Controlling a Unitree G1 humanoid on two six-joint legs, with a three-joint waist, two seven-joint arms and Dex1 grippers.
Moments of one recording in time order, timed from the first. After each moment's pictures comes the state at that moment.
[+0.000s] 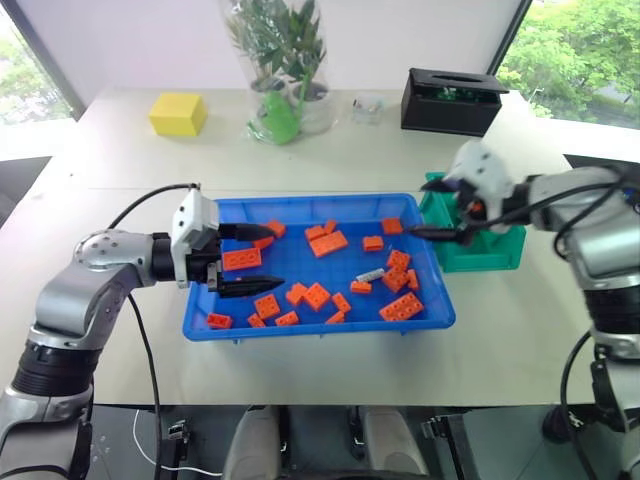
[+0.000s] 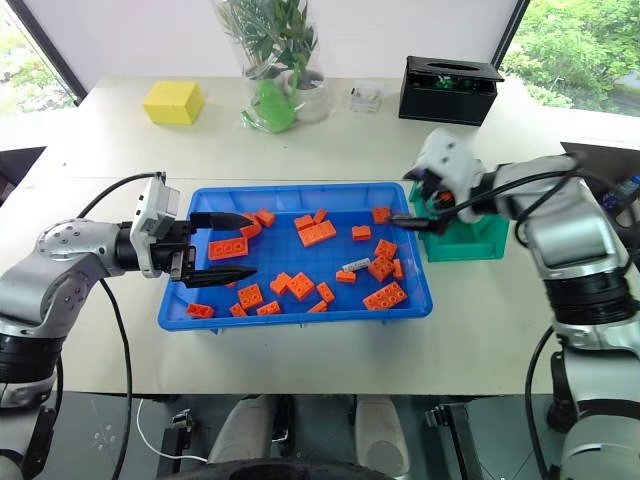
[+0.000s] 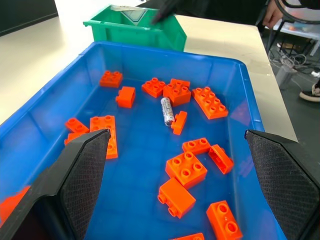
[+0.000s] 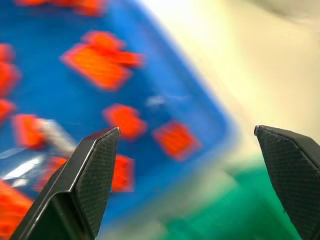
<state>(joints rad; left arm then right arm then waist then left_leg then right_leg) -0.39 0.77 0.02 -0.20 -0.60 0.50 -1.19 -0.72 -0.84 0.17 -0.04 0.17 0.63 1.14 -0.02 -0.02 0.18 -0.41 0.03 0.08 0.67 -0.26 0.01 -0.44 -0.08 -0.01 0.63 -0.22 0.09</state>
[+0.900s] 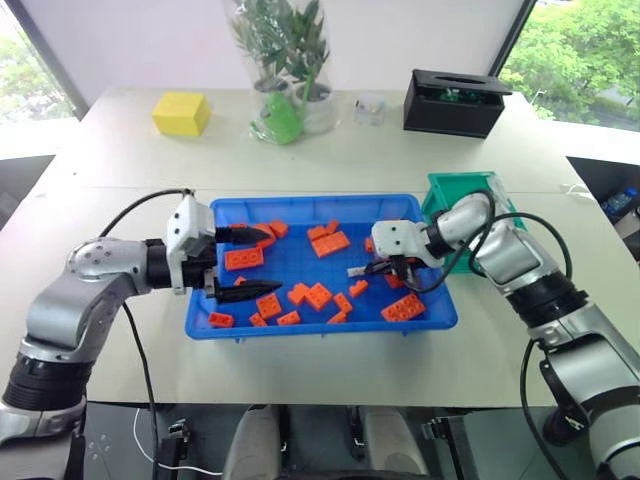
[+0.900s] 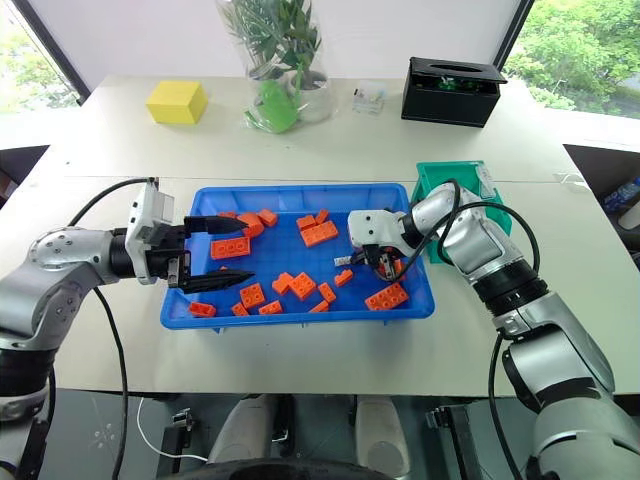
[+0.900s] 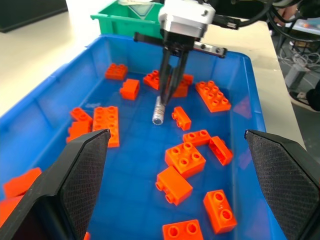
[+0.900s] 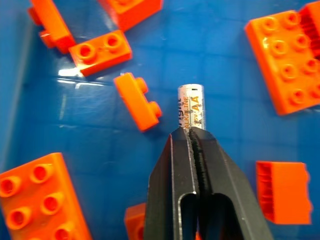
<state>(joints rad) -0.34 0.79 0.05 -0.26 -0.60 0.49 -1.15 -0.79 -0.69 0.46 0.23 -0.07 0.20 1.37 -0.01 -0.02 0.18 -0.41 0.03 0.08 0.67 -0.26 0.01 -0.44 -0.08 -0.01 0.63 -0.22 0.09</state>
